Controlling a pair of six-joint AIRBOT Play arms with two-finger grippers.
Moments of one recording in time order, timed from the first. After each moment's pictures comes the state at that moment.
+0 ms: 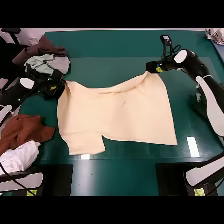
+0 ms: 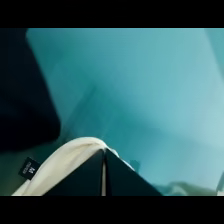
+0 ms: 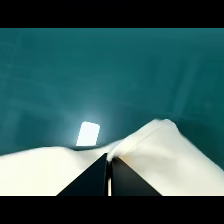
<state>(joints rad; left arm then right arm) 0.01 -1.37 1.01 0.88 -0.40 -1.90 0.10 -1.74 1.62 -1.21 0.82 1.42</state>
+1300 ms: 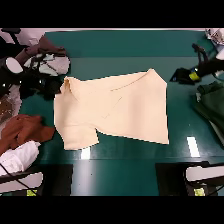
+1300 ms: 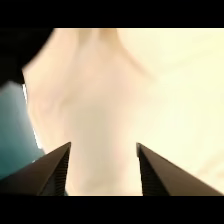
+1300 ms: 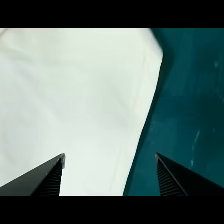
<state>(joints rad) 0.03 -1.32 1.24 1.31 -1.20 -1.37 -0.26 -1.51 1.43 -1.10 1.30 1.31</state>
